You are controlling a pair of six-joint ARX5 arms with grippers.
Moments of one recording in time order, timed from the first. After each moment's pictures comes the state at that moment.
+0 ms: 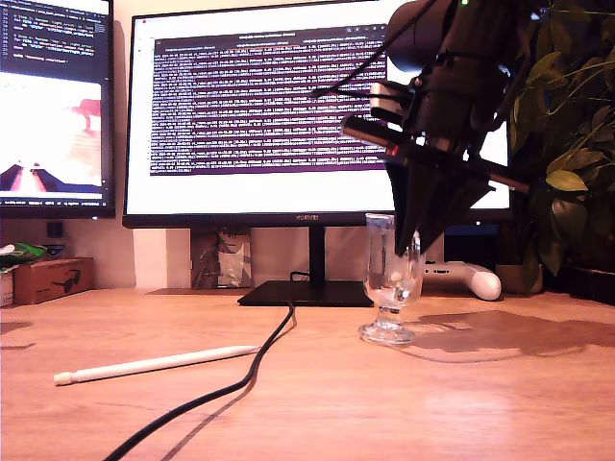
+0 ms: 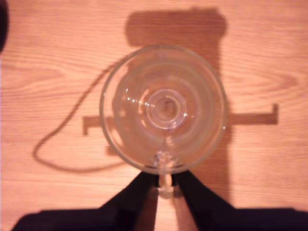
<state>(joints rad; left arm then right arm) 0.10 1.46 1.09 -0.83 -0.01 0.03 0.49 1.75 1.39 -0.86 -0.17 0.25</state>
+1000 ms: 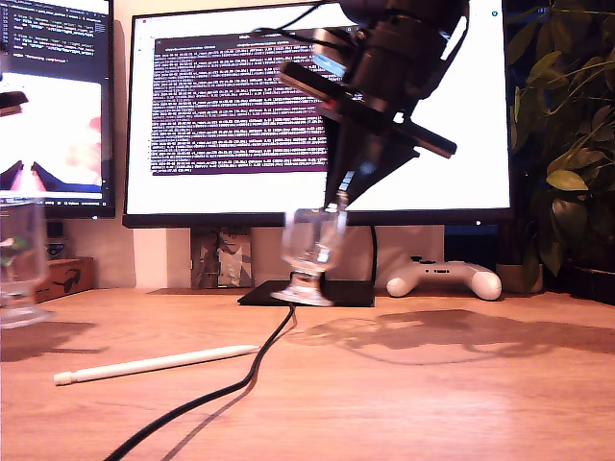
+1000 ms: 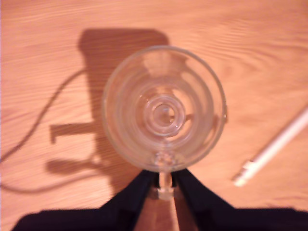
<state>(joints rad) -0.12 1.39 1.09 -0.85 0.17 0.04 0.64 1.75 1.46 -0.73 -0.20 0.24</state>
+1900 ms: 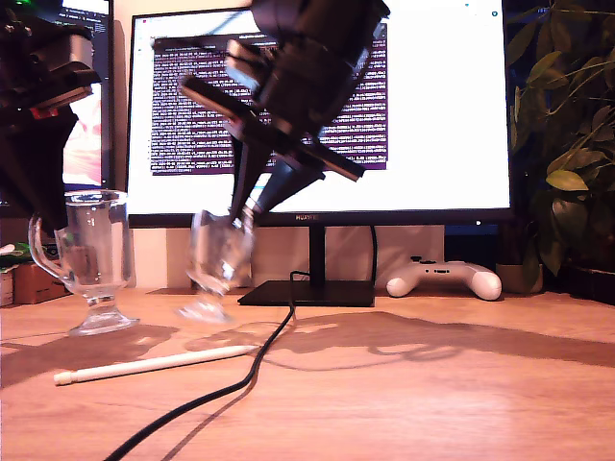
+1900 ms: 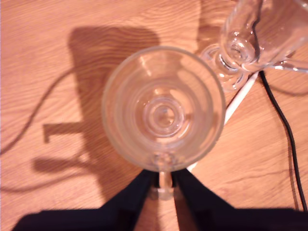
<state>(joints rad) -0.27 1.39 1.09 -0.86 0.17 0.03 0.73 1.93 1.63 -0.73 -0.22 0.26</state>
